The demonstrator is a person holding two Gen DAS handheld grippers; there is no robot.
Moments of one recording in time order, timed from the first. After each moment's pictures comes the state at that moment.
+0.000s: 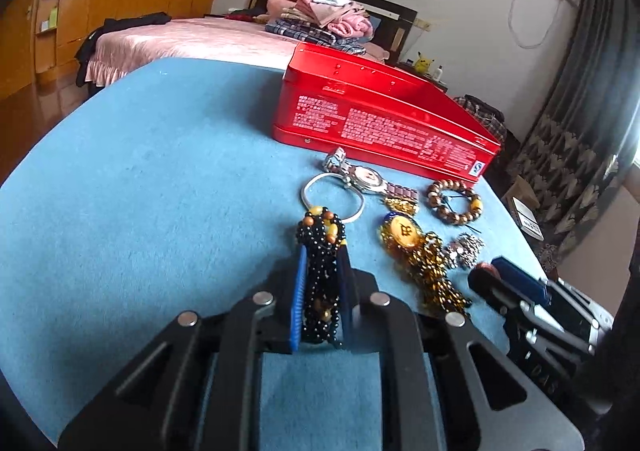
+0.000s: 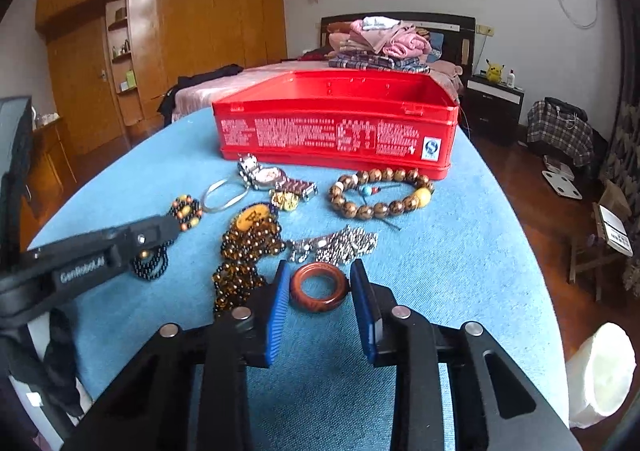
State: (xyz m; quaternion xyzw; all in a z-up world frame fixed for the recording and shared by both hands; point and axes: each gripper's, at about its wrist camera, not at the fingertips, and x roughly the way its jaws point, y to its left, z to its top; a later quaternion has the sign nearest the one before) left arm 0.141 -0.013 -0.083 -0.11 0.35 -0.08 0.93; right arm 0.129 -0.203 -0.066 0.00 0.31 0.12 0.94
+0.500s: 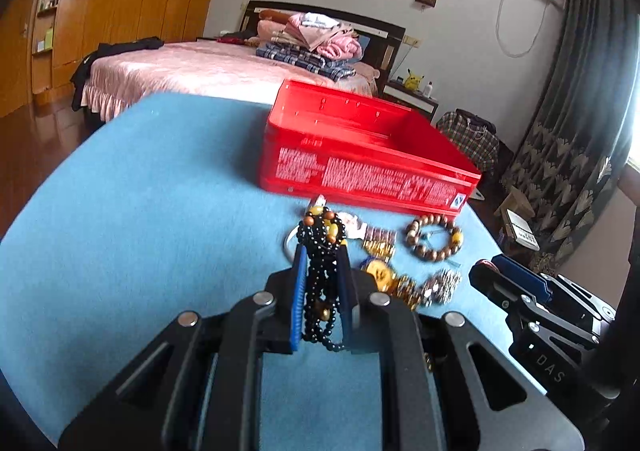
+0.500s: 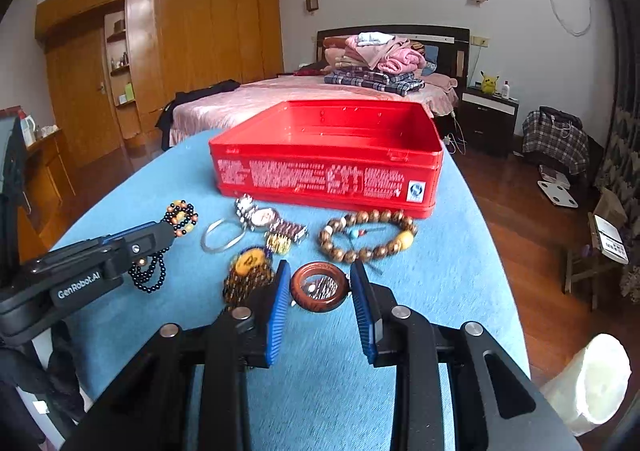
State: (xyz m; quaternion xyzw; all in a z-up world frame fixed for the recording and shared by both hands) left arm 0.147 -0.020 -0.051 -0.10 0.31 -0.09 0.94; right arm 0.138 -0.213 -0.034 0.01 0.29 0.11 0.95
